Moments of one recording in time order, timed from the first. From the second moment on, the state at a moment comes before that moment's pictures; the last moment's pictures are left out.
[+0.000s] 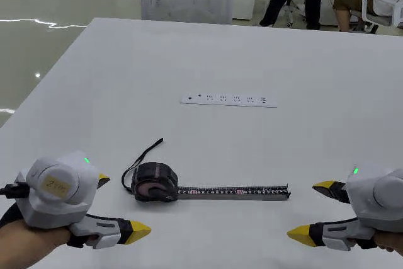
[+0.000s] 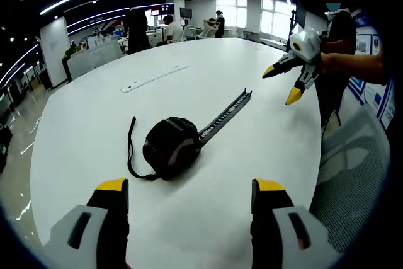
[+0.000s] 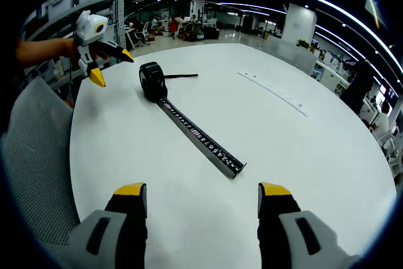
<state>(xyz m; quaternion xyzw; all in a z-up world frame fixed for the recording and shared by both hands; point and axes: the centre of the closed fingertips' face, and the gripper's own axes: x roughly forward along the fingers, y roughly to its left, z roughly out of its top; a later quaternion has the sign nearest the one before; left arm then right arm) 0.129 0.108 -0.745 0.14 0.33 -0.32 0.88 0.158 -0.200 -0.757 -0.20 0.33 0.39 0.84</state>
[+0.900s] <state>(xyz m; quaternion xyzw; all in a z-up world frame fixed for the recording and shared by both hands) 0.118 0.103 -0.722 0.07 0.30 -0.25 0.92 0.125 -0.178 -0.743 -0.16 0.32 0.35 0.87</state>
